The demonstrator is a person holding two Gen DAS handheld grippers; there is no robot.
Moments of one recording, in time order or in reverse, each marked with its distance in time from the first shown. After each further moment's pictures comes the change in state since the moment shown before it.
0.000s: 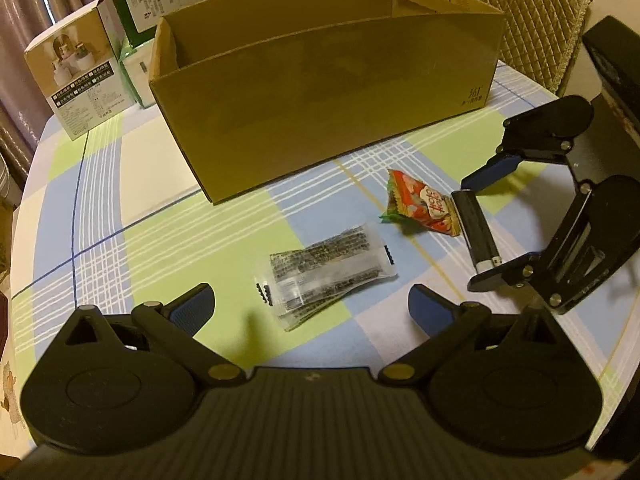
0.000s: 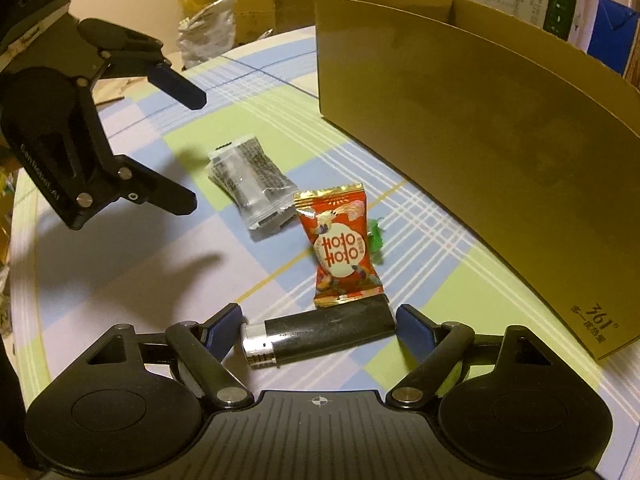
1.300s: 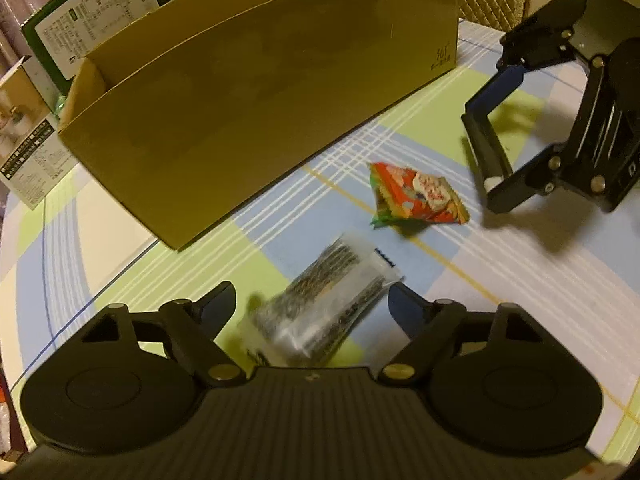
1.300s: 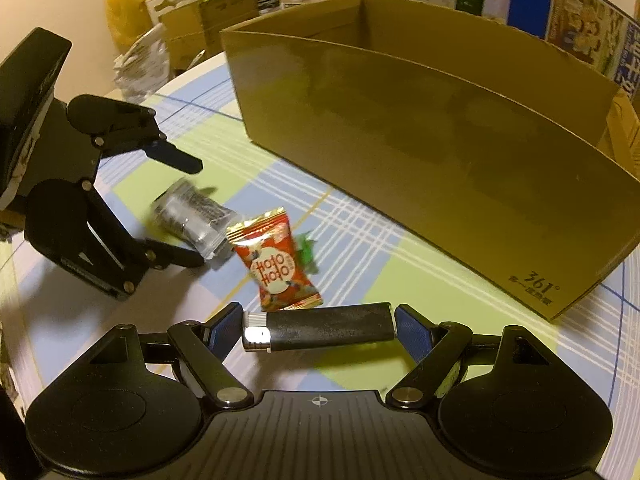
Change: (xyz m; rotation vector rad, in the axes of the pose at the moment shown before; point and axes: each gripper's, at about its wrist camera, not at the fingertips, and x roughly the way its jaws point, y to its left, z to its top) left arm 0.045 -0.011 0.012 0.228 -0.015 -0.034; right arm -0.027 -0.025 0.013 0.230 -0.001 -0.091
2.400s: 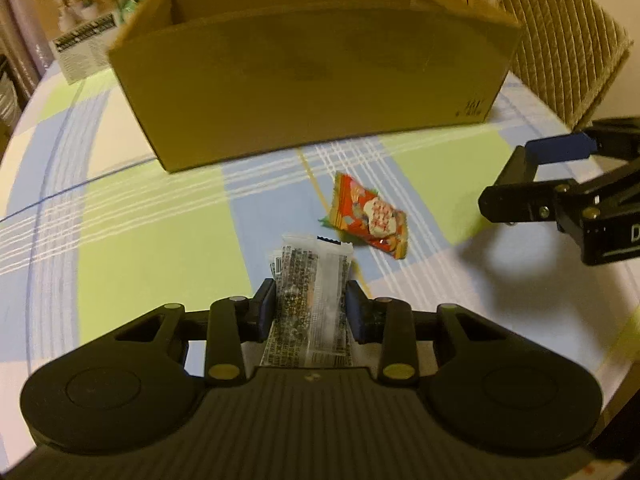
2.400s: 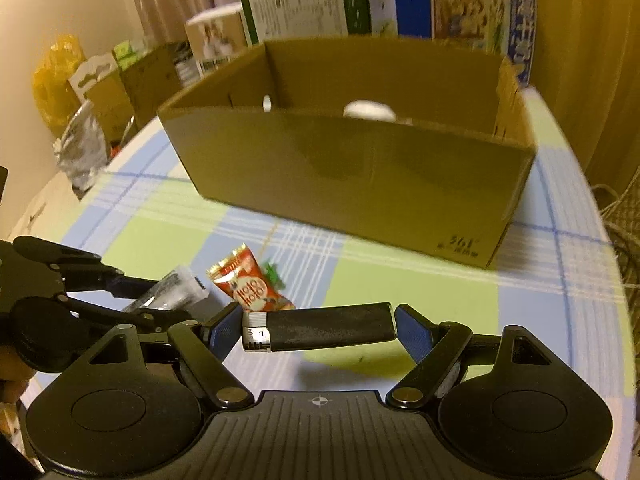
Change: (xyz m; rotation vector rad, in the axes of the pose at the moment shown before) left arm -0.039 -0.031 0.015 -0.441 0.079 0.037; right arm -0.062 0.000 -0.004 0.248 -0.127 -0.138
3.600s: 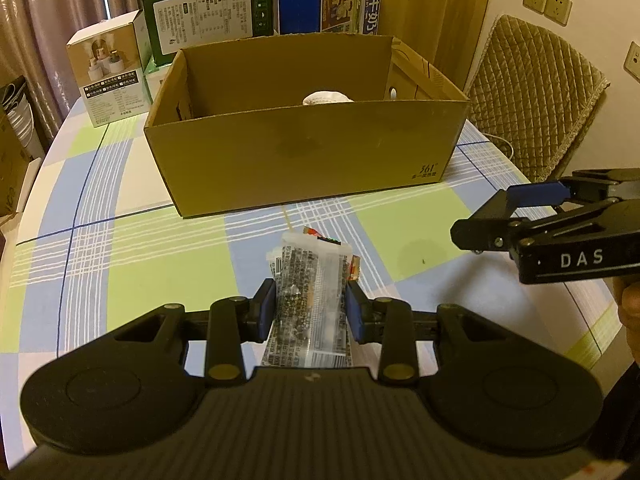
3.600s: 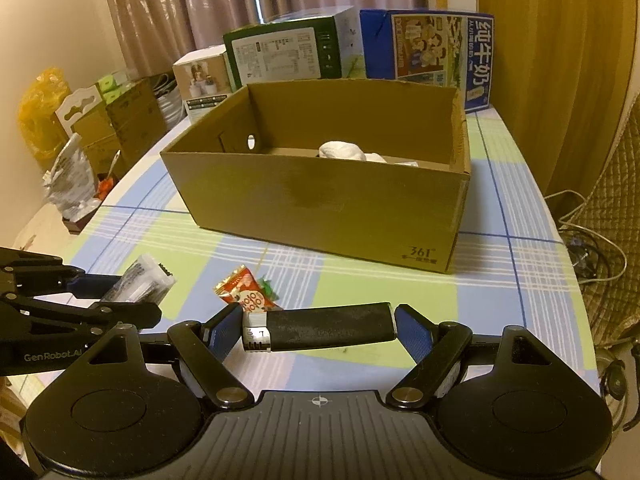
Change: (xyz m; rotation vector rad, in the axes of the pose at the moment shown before) left arm -0.072 -0.023 0.002 -0.025 -0.130 -0.001; right arm -0.040 0.005 -0.006 0.056 -0.052 -0.041
